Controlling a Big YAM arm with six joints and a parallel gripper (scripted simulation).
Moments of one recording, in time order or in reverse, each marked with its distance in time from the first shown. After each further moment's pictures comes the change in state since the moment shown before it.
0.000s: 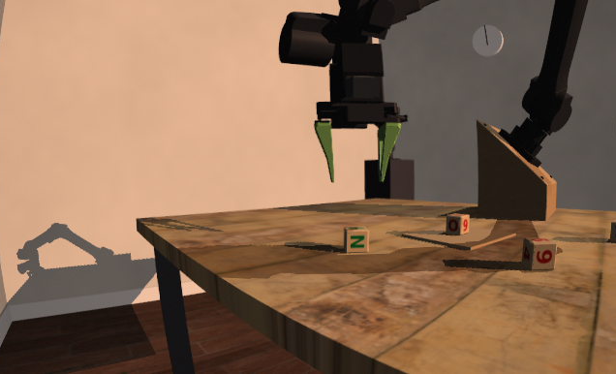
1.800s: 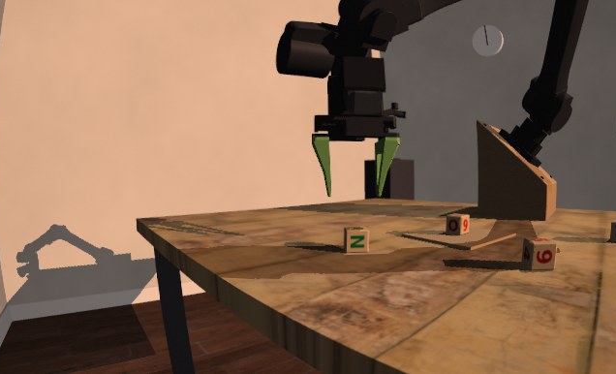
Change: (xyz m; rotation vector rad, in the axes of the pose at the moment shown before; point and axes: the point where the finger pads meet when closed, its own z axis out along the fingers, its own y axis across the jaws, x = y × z) arm -0.005 -0.004 0.018 0.008 -0.005 -0.038
